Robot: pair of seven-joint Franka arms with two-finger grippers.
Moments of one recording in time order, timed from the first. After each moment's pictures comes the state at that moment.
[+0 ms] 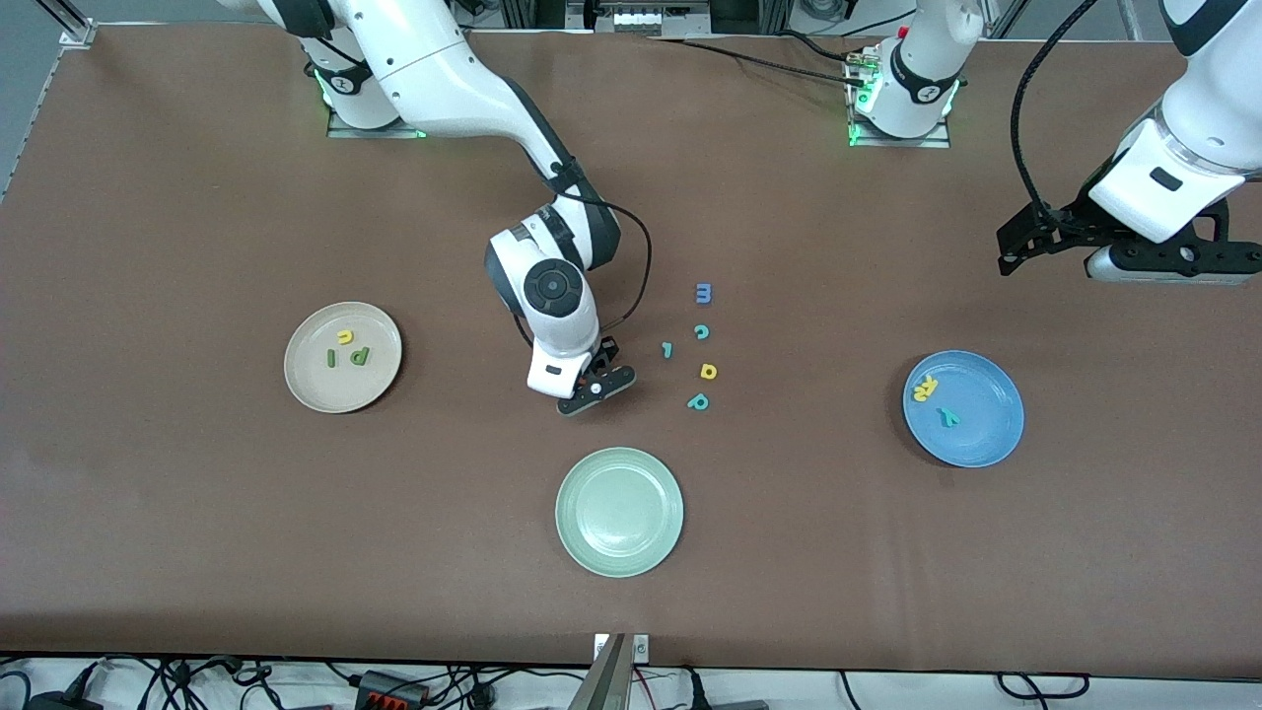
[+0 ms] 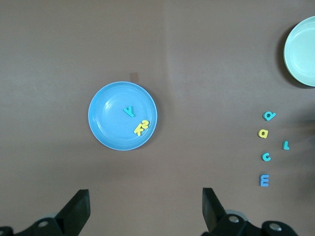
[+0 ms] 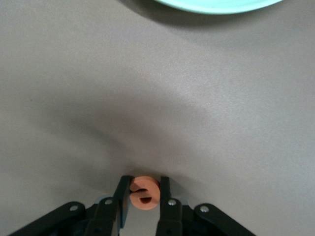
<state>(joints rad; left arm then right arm) -0.06 -0.03 -0.06 -1.70 0.00 1.73 -0.12 0.81 0.86 -0.19 -1.47 0.17 2.34 0.07</state>
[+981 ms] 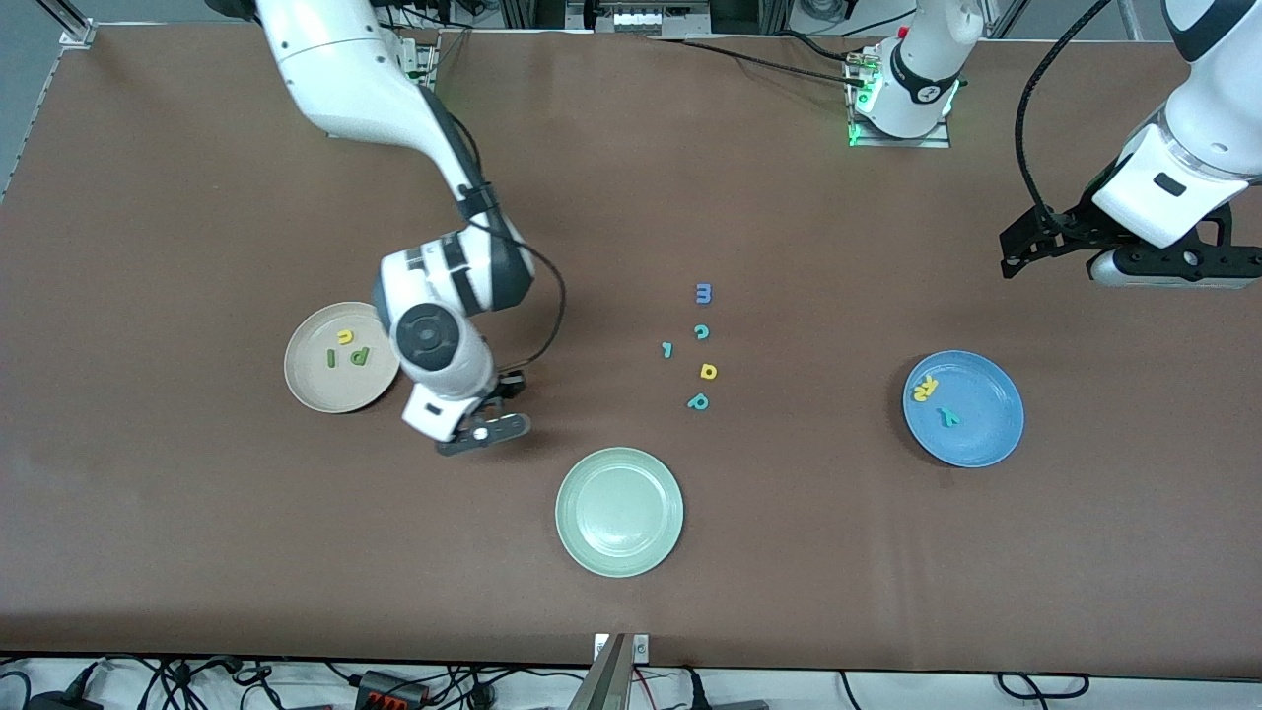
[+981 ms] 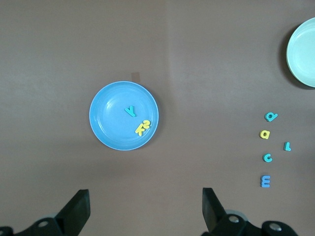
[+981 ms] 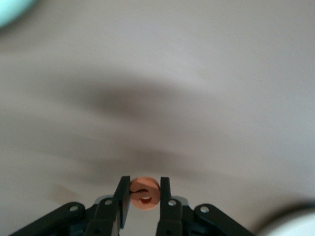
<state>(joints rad) -0.05 -0.02 -0.06 -1.70 0.00 1.73 -0.12 0.64 0.72 -0.30 -1.53 0.17 2.12 0.04</state>
